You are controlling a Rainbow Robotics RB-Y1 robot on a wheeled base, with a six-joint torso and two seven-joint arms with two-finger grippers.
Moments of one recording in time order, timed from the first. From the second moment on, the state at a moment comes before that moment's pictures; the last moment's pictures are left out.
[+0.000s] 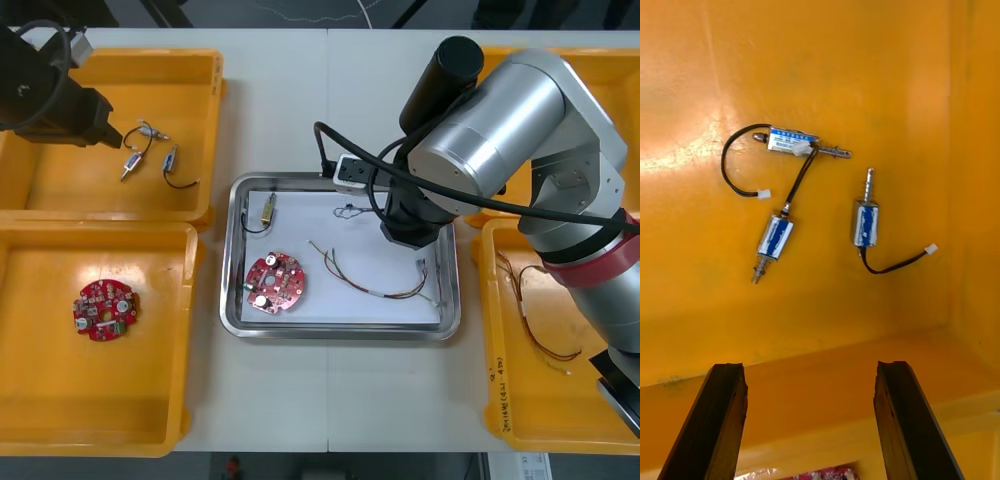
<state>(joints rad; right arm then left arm) -0.74 -0.44 0.46 -1.88 -0.49 1.77 2.07 -0.81 0.72 0.04 -1.39 0.78 1.68 -1.52</state>
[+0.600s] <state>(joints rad) -0.72 -0.46 0.54 -1.75 -0.49 1.58 2.13 -0.81 0.72 -0.03 -1.19 0.76 1.38 -1.73</state>
